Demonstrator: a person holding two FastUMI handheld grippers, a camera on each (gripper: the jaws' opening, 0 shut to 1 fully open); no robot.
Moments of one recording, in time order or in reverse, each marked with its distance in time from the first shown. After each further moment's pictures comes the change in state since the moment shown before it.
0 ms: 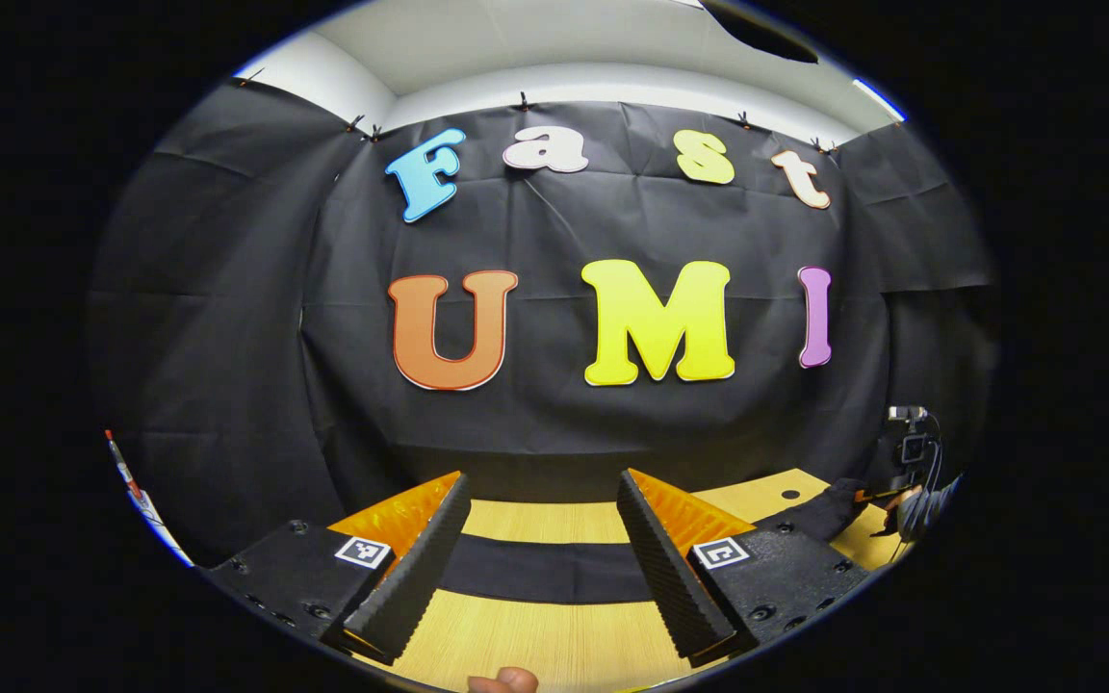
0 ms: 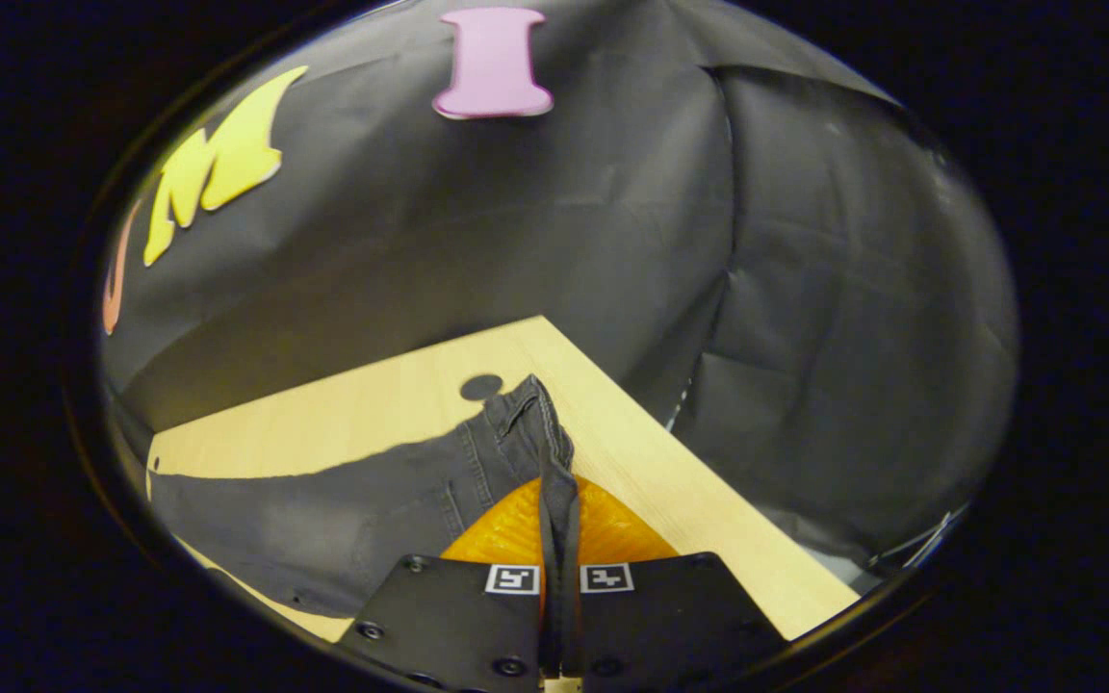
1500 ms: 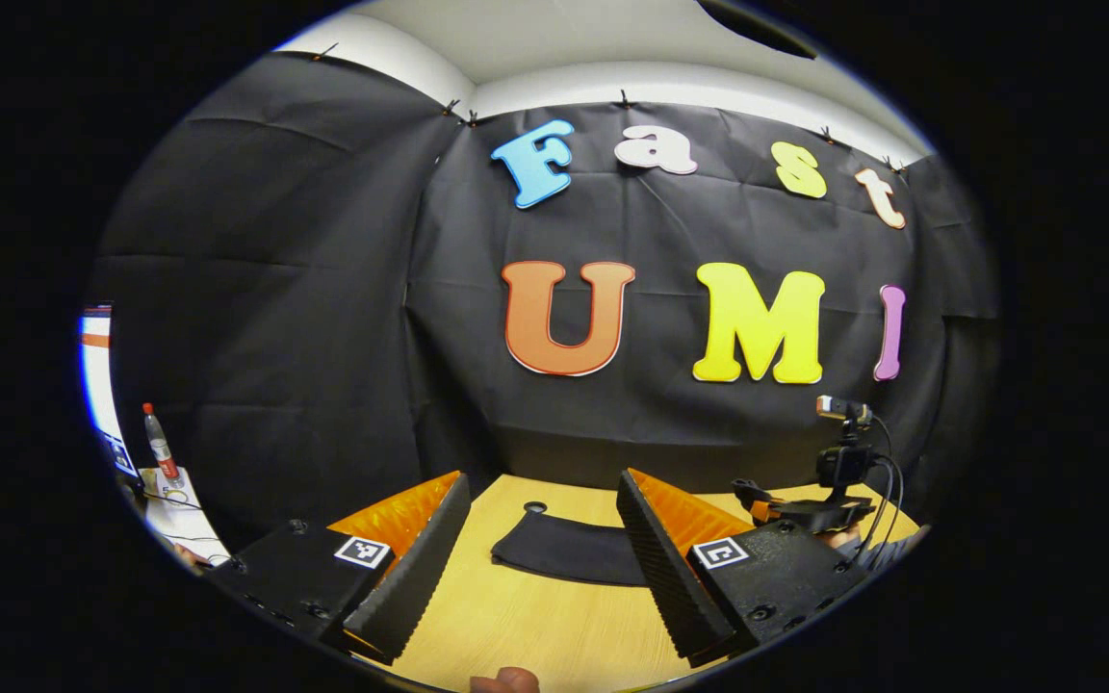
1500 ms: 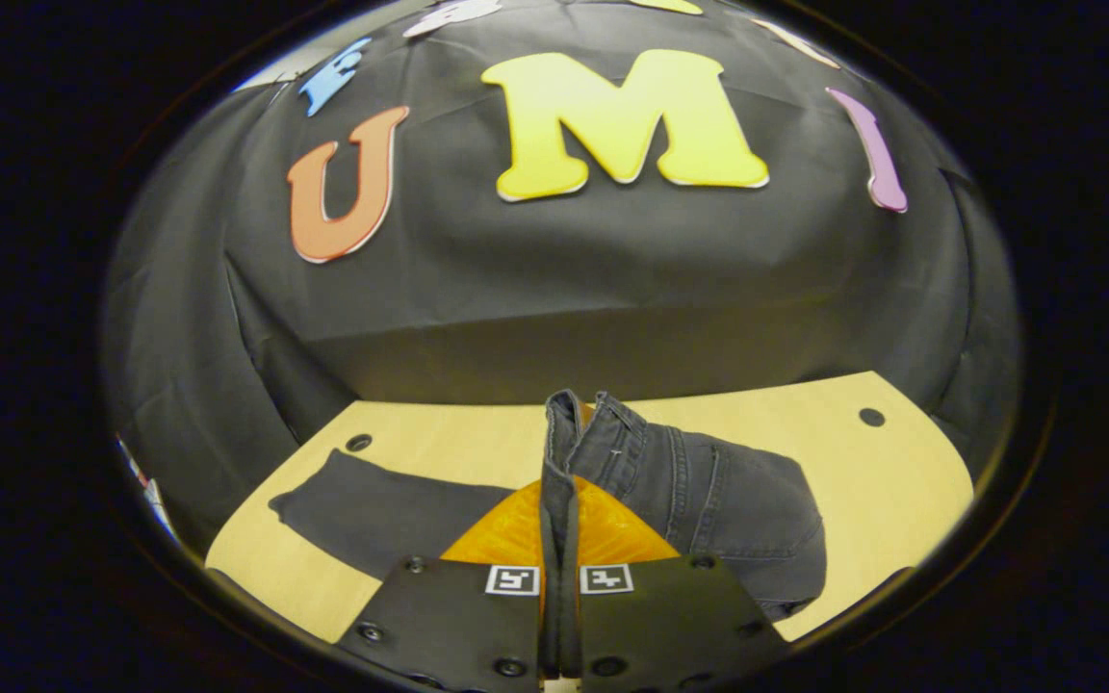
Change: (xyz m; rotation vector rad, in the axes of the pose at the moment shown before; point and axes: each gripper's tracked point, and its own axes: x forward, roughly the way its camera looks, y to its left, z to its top) left arm -0.048 0.144 -0.015 -0.080 0.035 0.232; right arm -0.109 0.021 0.057 -0.201 -0.026 0.513
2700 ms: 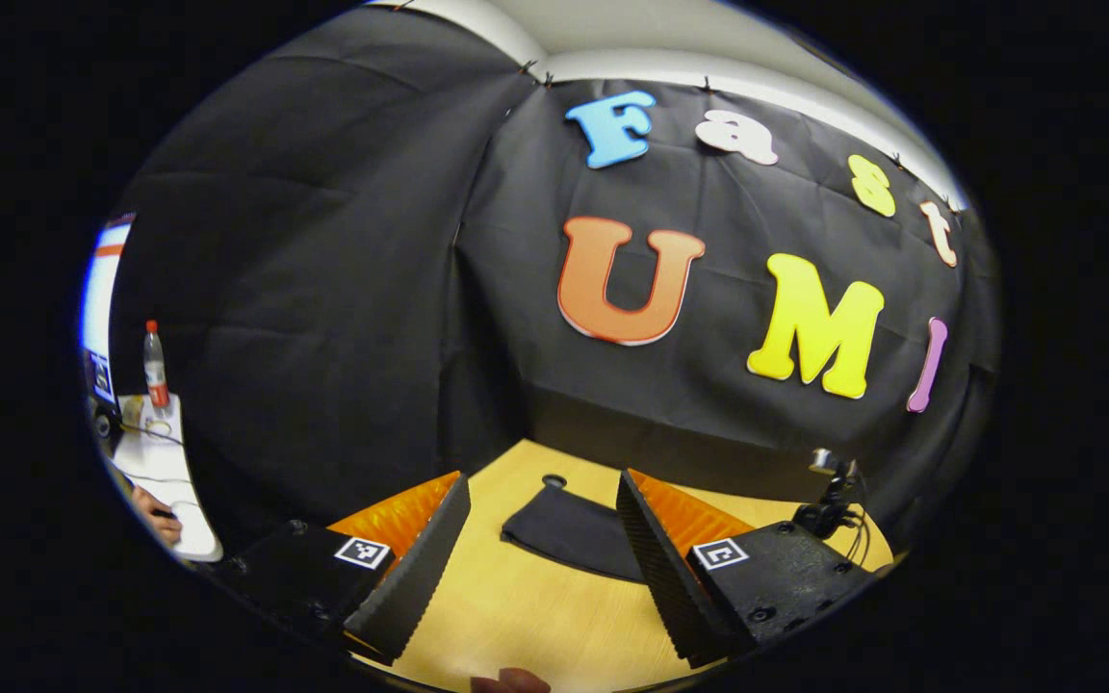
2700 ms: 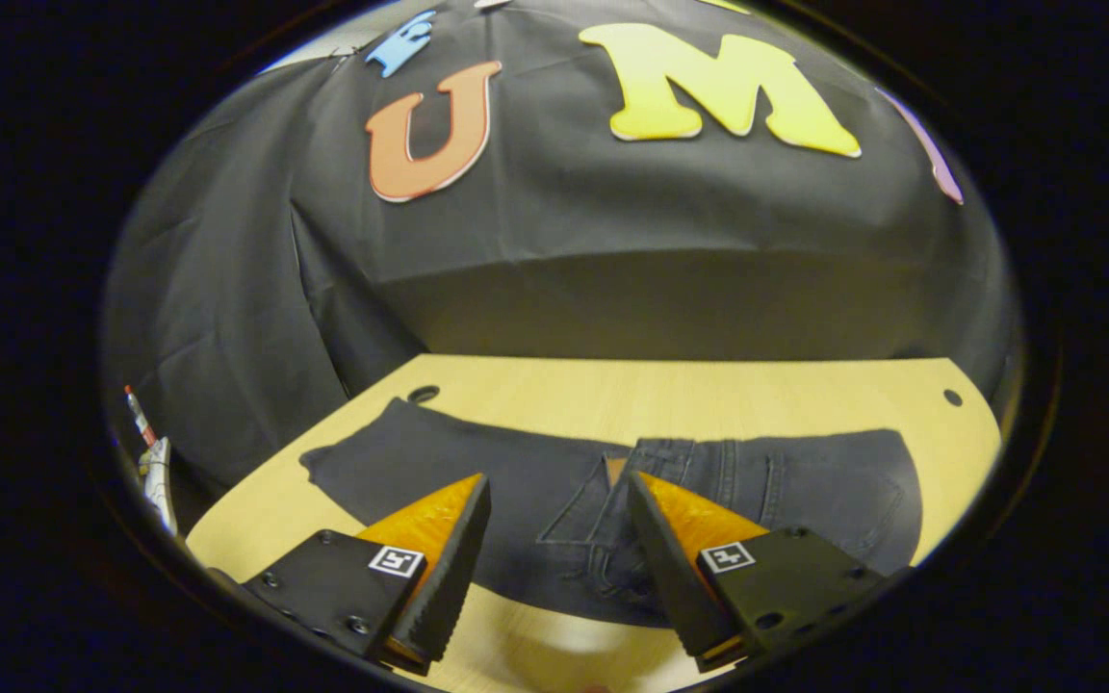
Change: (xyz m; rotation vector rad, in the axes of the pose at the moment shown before) left arm 0.066 0.028 -0.094 -0.248 0.175 0.048; right arm -0.024 0.029 0.047 -0.078 -0.020 0.168
